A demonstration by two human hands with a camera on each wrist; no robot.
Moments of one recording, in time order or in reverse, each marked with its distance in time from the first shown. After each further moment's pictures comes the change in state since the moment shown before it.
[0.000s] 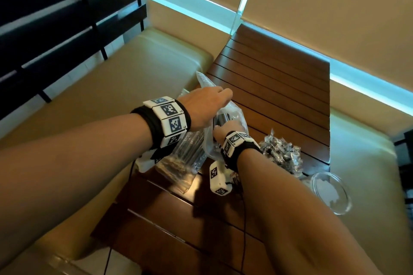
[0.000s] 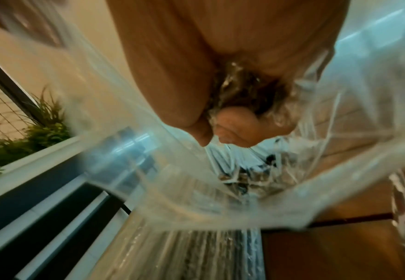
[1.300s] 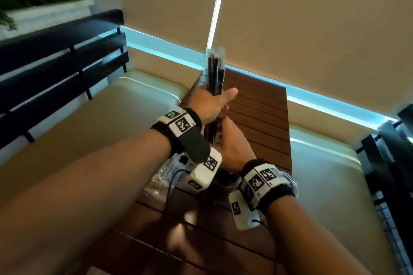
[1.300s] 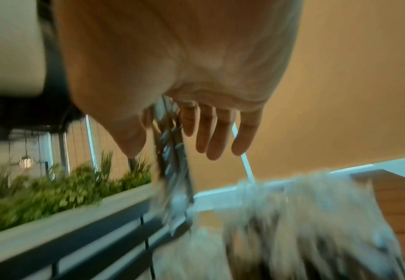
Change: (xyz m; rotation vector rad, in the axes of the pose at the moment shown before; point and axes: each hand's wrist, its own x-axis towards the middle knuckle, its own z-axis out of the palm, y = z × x) left_hand 0.023 0.125 -0.055 -1.198 0.401 -0.457; right_hand -0.127 0.061 -0.097 0.134 0.267 -0.624
